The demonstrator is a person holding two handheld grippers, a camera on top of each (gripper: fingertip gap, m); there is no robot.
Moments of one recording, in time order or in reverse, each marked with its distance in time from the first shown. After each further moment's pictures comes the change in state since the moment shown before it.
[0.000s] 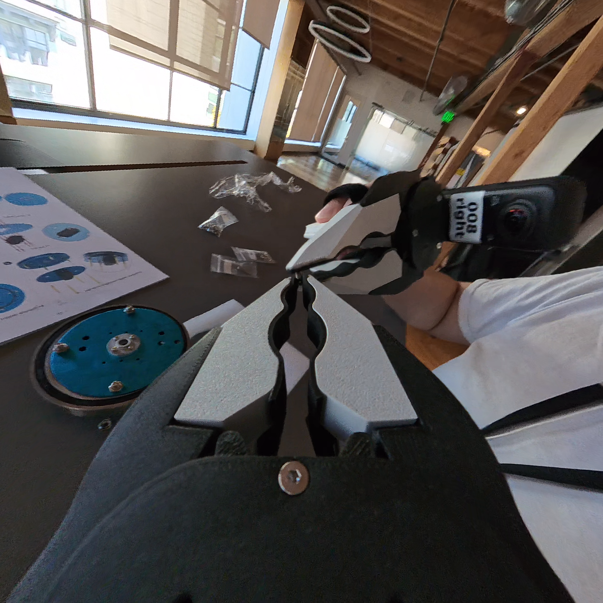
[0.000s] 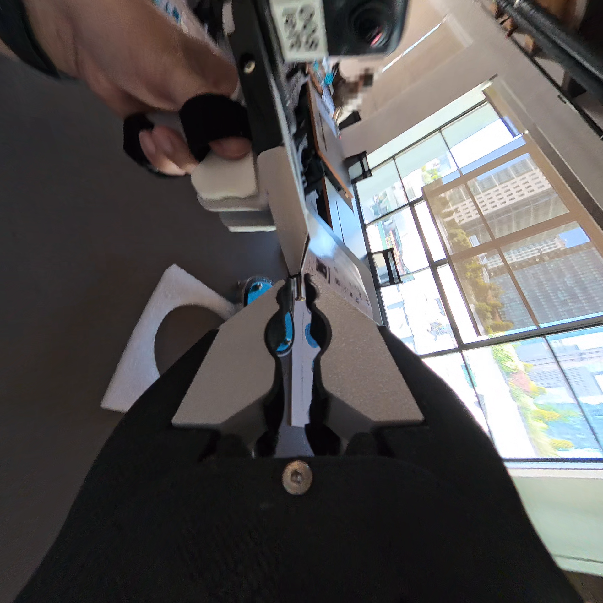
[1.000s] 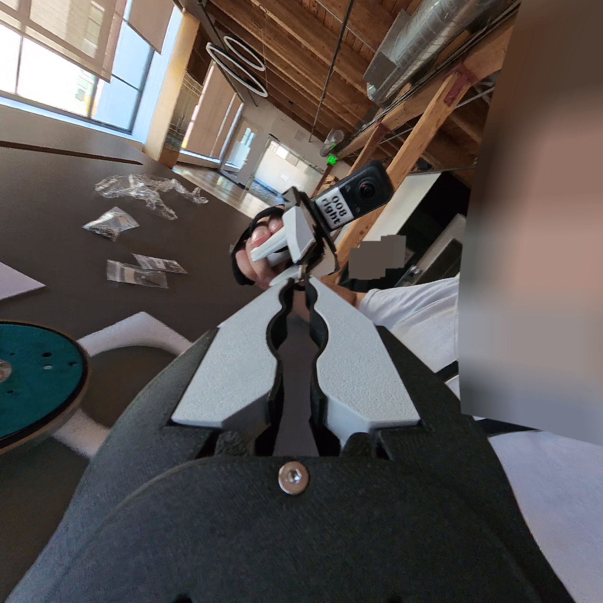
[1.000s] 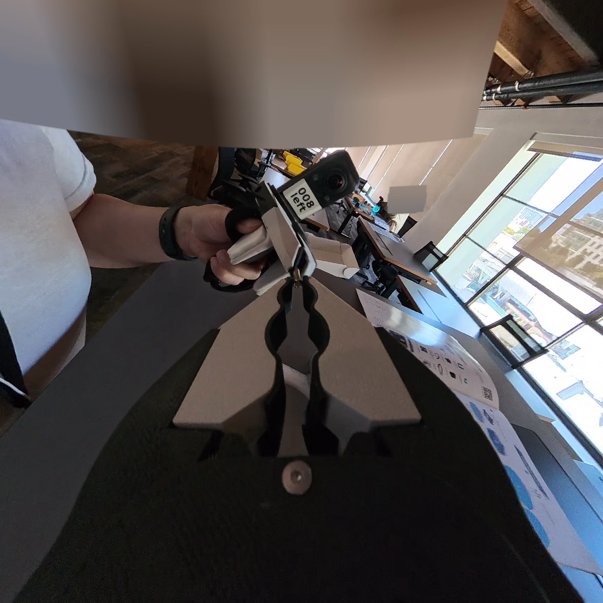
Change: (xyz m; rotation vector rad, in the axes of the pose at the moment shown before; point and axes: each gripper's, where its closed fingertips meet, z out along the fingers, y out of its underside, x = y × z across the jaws) left arm 0.033 -0.007 -0.009 0.065 0.322 -0.179; right arm 0.001 -0.030 -0.035 0.442 -0.177 0.442
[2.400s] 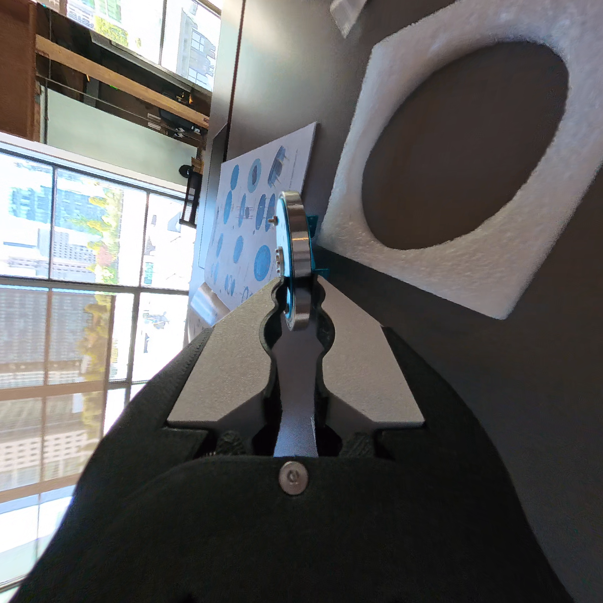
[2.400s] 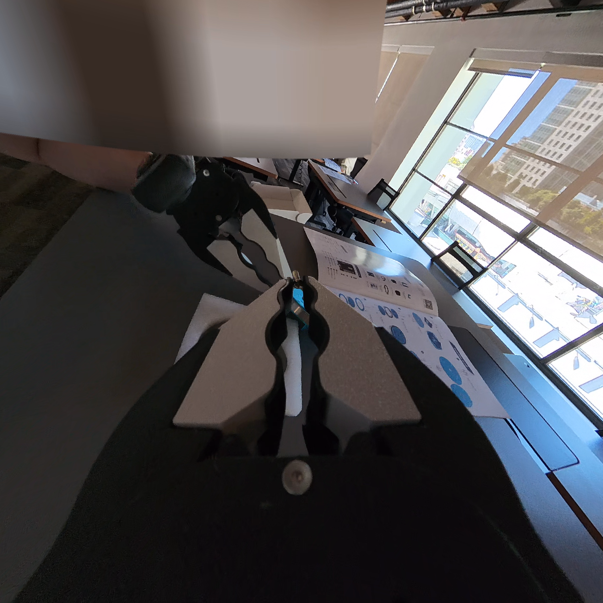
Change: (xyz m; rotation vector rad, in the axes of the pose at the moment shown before) left arm -0.165 0.033 -0.058 -0.876 -0.874 1.341; right arm 0.049 0.047 -0.042 -0.170 0.193 0.059
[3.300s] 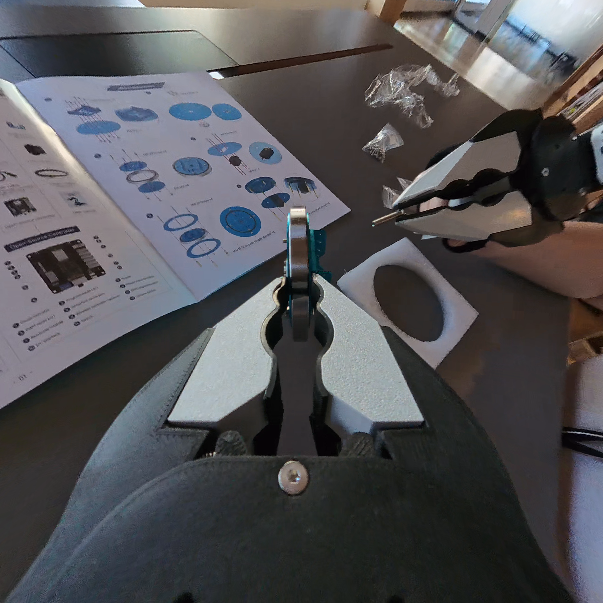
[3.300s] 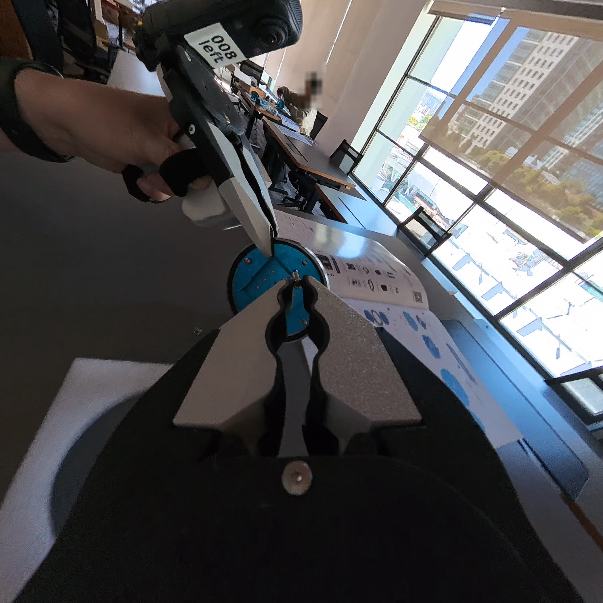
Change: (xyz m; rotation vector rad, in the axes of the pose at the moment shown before) left arm -0.058 0.039 -0.012 0.182 0.502 -1.209; right arm 0.031 0.036 0.115 -0.115 0.144 -0.010
